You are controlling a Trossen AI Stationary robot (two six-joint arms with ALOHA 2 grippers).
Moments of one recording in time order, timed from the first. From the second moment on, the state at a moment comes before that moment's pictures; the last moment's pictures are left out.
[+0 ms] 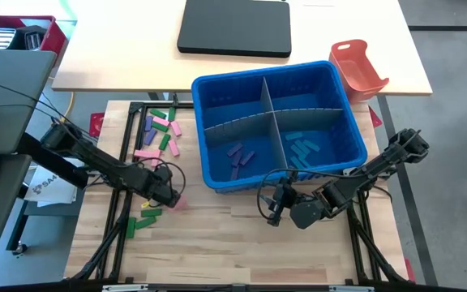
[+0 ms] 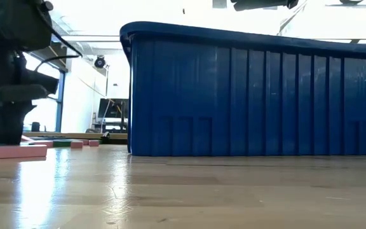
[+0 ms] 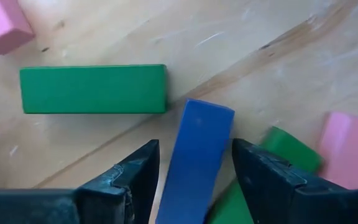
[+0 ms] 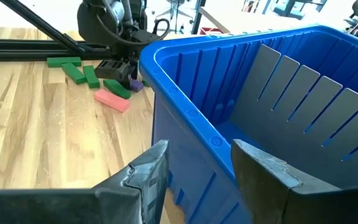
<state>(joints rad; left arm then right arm) -0.39 1.28 0.54 -0.82 -0.25 -1.40 0.55 1.45 1.03 -0.22 0.90 0.31</state>
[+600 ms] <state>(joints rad) -0.39 1.20 0.52 -0.87 -0.24 -1.38 0.55 1.45 1.03 -0.21 0.90 0.31</state>
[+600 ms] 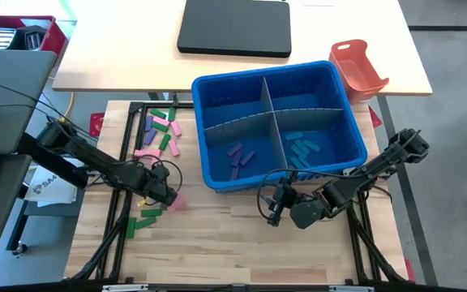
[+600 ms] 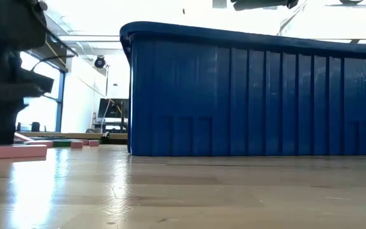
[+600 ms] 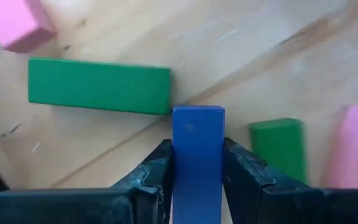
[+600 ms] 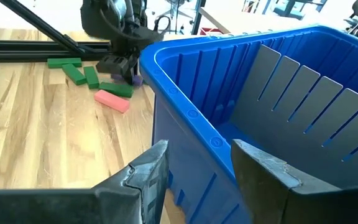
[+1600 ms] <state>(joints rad) 0.02 1.57 1.59 -0.67 -0.19 -0.16 0.68 1.30 1.03 -0.23 0.92 0.27</state>
